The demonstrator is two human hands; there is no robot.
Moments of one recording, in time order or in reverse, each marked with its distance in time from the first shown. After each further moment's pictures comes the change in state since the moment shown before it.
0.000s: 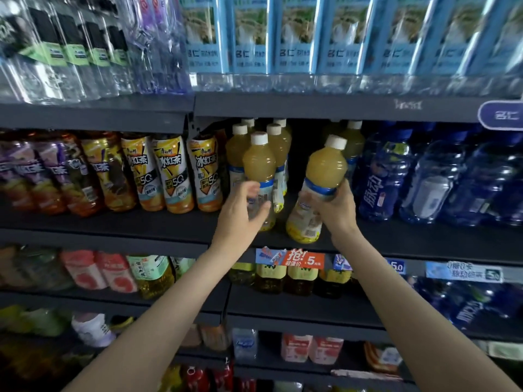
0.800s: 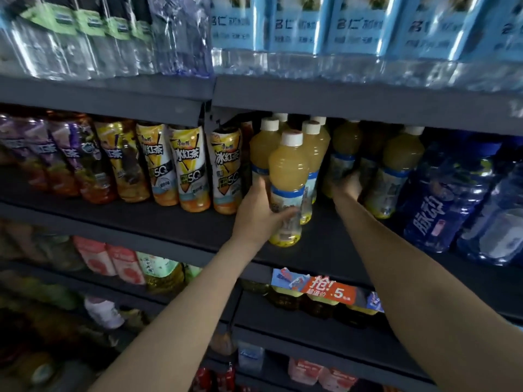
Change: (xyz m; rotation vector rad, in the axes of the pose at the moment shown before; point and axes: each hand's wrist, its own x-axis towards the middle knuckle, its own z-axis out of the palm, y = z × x) left_hand 0.045 -0.037 0.025 -0.045 -0.005 -0.238; right_hand 0.152 0.048 0.073 -0.356 0.055 0.166
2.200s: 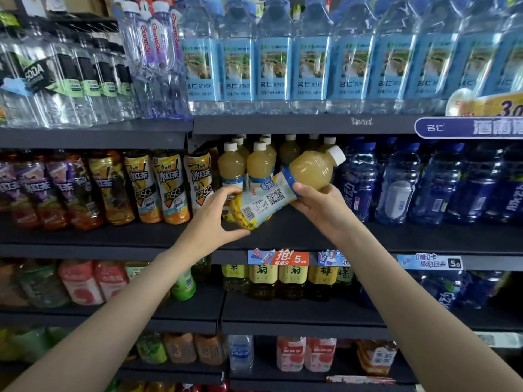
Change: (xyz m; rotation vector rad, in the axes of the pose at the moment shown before) left_hand -0.069 0.043 -0.084 0.205 -0.229 0.350; right_hand -0.192 -0.019 -0.132 0.989 -0.570 -0.160
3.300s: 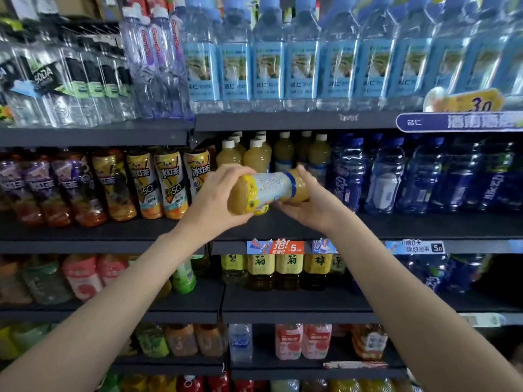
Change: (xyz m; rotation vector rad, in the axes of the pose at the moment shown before) left_hand -0.007 0.044 -0.025 0.106 0.076 0.228; right_hand -0.024 -0.010 0.029 0.091 0.229 0.333
